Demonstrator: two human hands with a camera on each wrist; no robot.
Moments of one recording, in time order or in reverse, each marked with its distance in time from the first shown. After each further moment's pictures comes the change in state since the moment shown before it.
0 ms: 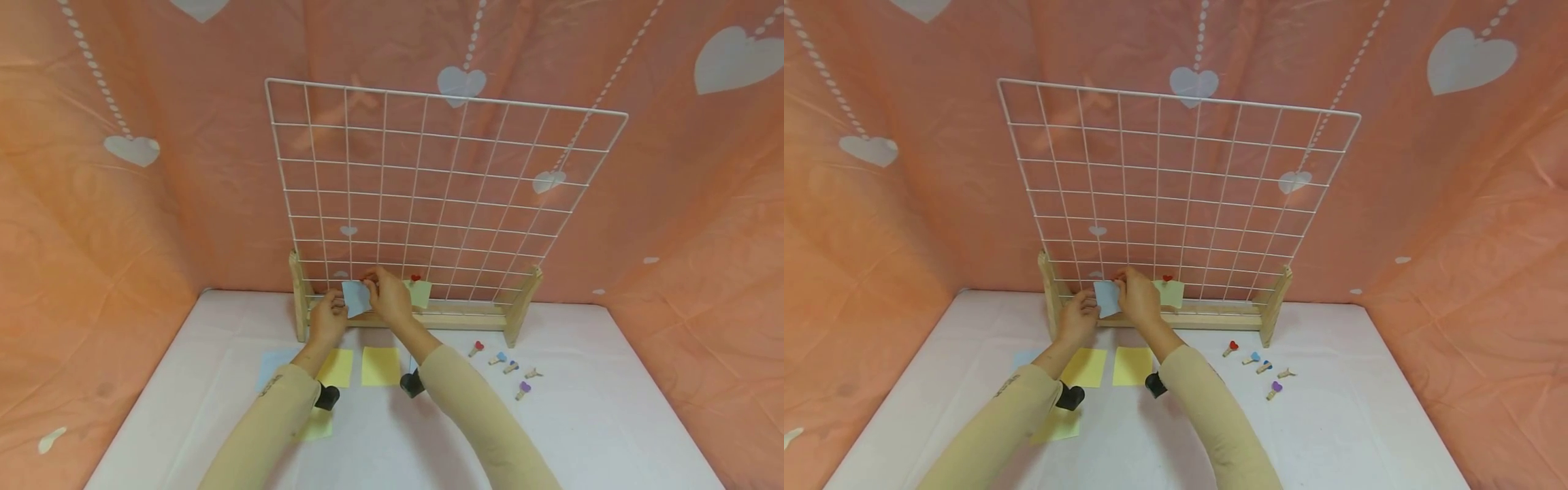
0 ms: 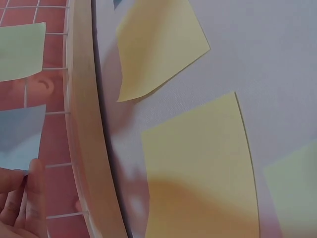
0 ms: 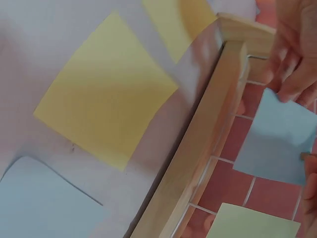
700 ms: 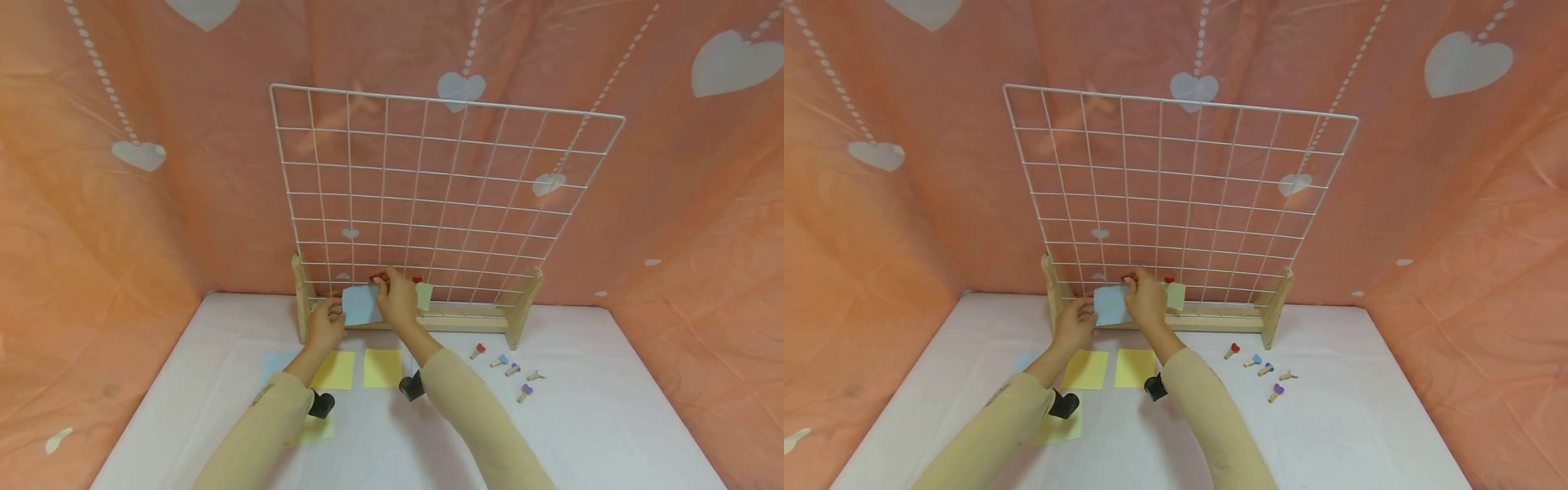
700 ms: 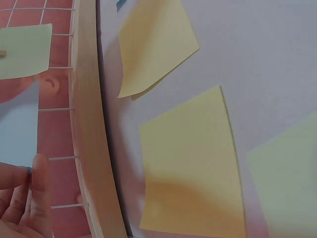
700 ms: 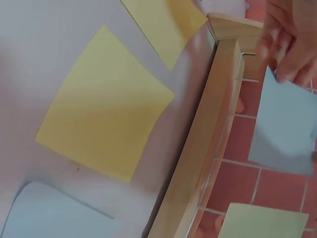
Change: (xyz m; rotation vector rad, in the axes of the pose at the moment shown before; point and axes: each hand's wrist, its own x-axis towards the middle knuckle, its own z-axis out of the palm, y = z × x) left_hand -0.007 -0.005 -0.009 -0.111 -0.050 -0.072; right_hand -0.003 0.005 0.002 0.099 0.164 0.091
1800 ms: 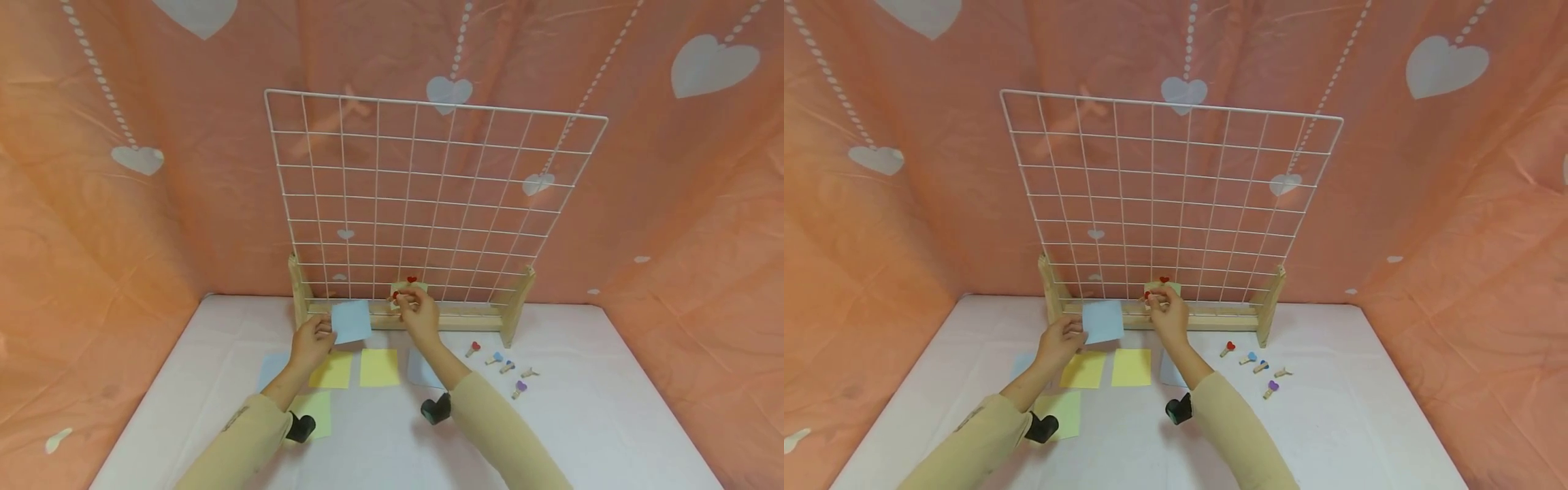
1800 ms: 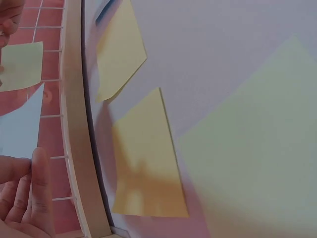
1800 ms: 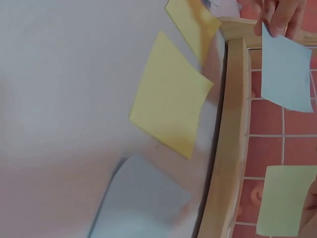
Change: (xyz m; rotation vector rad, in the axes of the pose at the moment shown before) left_hand -0.030 -0.007 -0.023 0.034 -0.084 -0.025; right_hand -0.033 0.017 -0.043 0.544 -0.009 0.302
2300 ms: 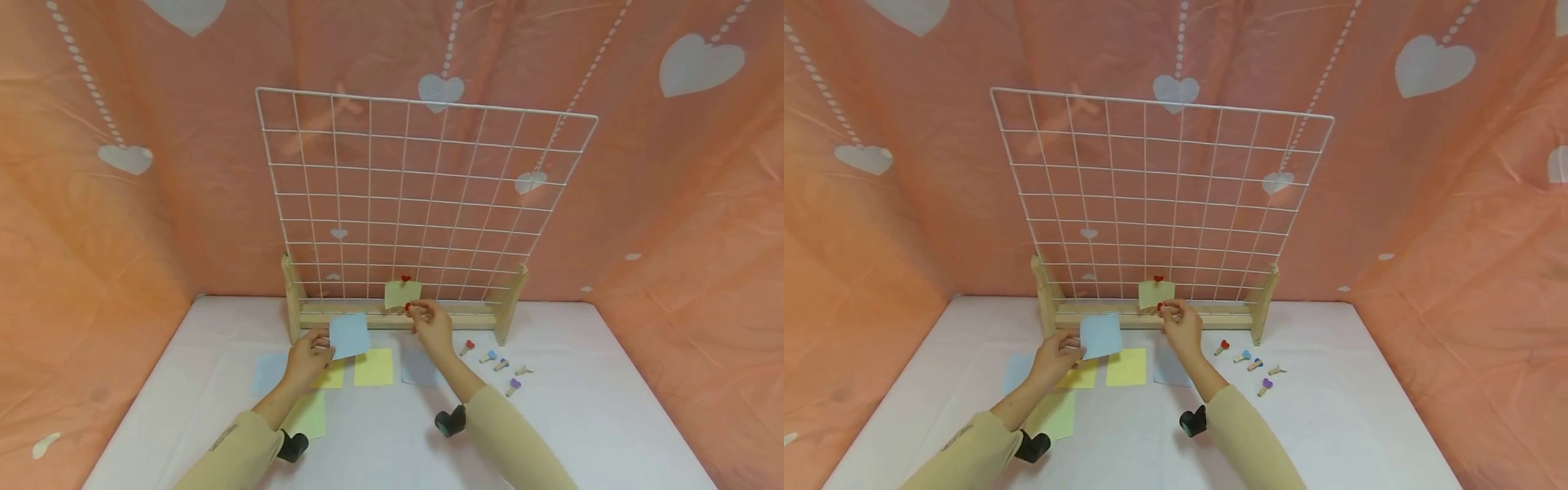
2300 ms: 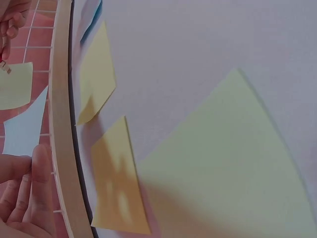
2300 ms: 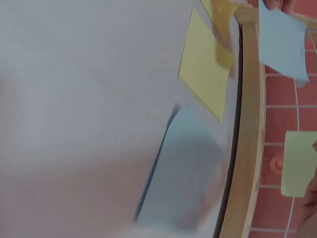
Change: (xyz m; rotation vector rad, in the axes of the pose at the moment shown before) left_hand -0.018 -0.011 0.007 -0.025 -0.053 -0.041; right_hand -0.010 0.034 -0.032 -0.100 0.026 0.107
